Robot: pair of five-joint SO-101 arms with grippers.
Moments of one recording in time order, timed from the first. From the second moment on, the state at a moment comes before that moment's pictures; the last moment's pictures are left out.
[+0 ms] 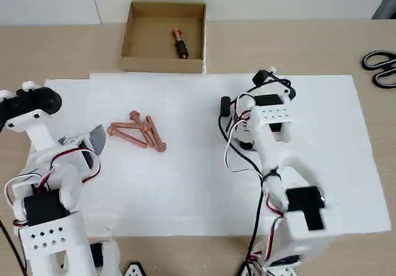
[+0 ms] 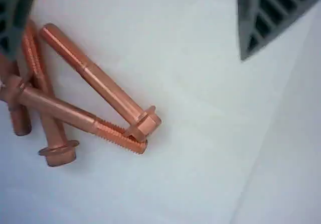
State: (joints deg) left arm -19.3 -60.2 49.5 68.3 12.0; right arm -9.7 5.7 16.9 67.8 -32.5
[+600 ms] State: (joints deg) left arm -19.3 -60.2 49.5 68.3 12.0; right arm -11.1 -5.8 20.2 73.3 -9.3
